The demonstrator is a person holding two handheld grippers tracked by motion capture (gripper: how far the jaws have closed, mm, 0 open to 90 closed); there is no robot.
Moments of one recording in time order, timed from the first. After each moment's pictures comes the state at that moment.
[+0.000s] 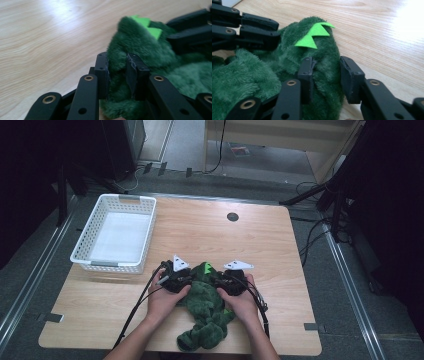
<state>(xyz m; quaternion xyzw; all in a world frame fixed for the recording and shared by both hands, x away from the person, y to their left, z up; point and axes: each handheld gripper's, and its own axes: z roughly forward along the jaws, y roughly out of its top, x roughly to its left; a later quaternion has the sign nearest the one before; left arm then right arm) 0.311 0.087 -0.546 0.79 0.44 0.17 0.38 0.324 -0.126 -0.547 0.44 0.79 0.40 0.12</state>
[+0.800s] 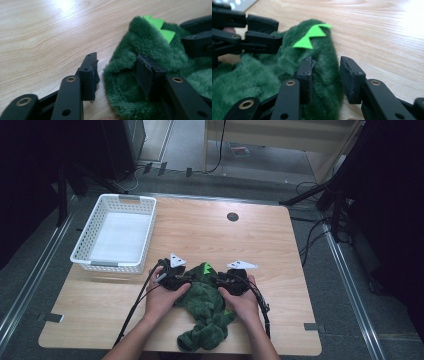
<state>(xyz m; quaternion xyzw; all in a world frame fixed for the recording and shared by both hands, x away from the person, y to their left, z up) 0.317 0.092 -0.547 0.78 0.47 0.17 0.37 0.325 -0.132 -0.548 0.46 0.78 0.42 0.09</state>
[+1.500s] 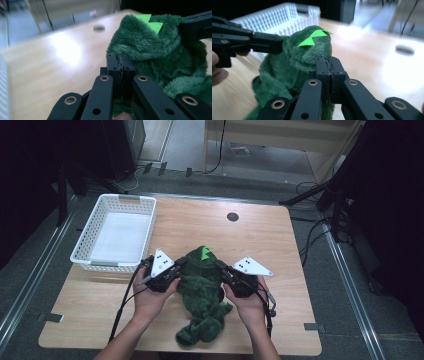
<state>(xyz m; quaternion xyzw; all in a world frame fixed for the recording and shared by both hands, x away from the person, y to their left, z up) 0.269 0.121 -0.464 0.73 0.38 0.28 0.50 0.280 -0.133 -0.460 0.37 0.74 0.53 0.21</state>
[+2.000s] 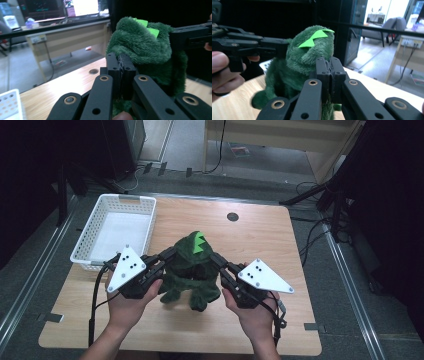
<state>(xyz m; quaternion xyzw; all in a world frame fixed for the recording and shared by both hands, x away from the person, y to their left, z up) 0.210 0.142 -0.373 0.68 0.31 0.30 0.59 0.218 -0.123 -0.368 0.28 0.69 0.61 0.26</state>
